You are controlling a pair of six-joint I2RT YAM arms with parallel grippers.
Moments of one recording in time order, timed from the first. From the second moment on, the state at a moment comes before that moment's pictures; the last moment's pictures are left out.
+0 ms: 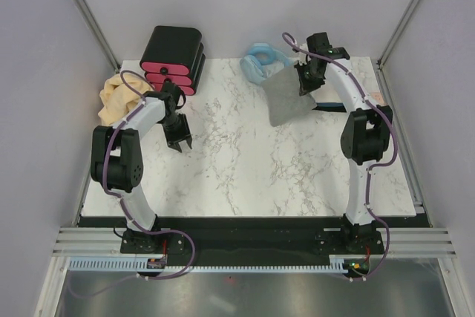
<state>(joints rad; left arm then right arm) -0.15 1.81 1.32 -0.93 0.07 -0.46 0.19 2.19 2.10 -0.96 -0.09 -0.10</state>
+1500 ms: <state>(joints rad) -0.17 1.83 1.25 -0.91 0.09 -0.44 -0.22 2.36 2.27 -0.90 -0.26 -0.04</state>
